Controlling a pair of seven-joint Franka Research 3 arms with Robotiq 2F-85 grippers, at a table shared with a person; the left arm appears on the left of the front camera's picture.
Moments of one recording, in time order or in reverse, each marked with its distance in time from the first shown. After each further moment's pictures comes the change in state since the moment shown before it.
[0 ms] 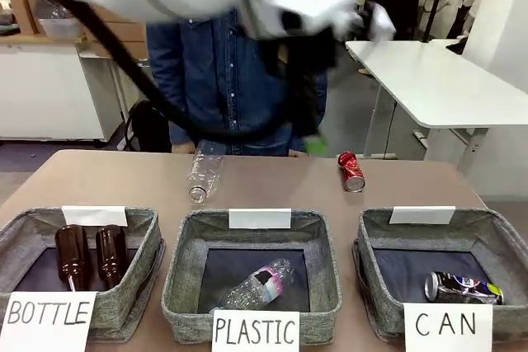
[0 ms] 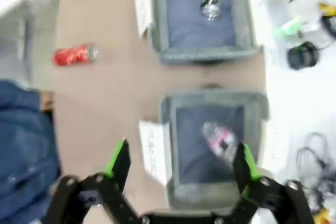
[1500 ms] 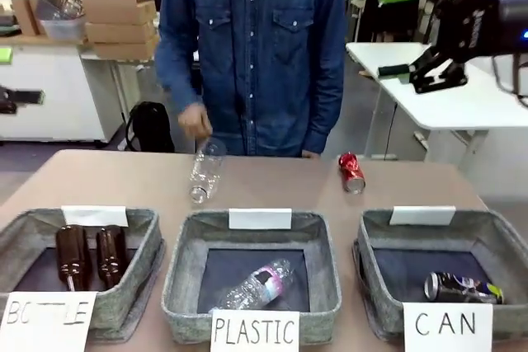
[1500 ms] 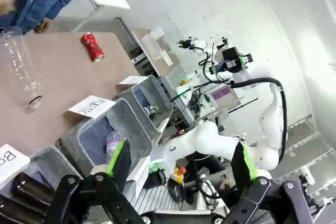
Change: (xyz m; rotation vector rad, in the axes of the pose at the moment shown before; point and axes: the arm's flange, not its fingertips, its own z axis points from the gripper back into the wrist) left arm -0.459 -0.059 0.114 -0.386 -1.083 1.072; right arm -0.050 0.159 -0.325 0.275 0.406 -0.143
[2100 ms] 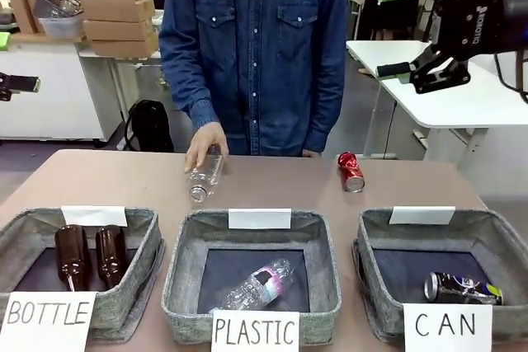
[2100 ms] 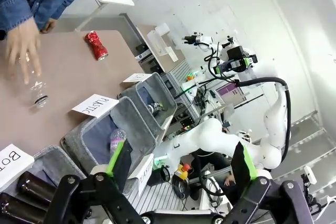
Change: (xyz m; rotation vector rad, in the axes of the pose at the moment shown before) left arm 0.010 -0.008 0.001 0.024 0.023 -0.012; right arm -0.006 0.003 -0.001 -0.012 0.010 0.018
